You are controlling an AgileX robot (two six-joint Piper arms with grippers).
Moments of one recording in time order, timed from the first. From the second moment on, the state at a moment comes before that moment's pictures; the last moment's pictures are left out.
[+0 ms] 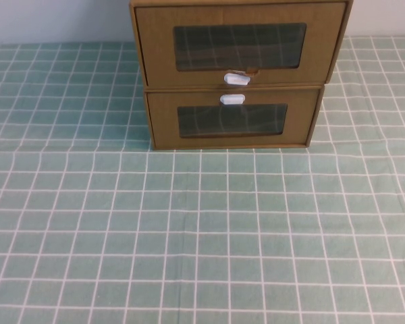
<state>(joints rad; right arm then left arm) -0.12 0.12 -0.79 0.02 -0.27 0.39 -0.23 0.35 -0.76 -0.19 -0.23 0.02</state>
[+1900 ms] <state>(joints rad) 0.73 1.47 -1.17 -1.09 0.67 0.02 -0.37 2.18 -2.43 -0.71 1.11 0.65</state>
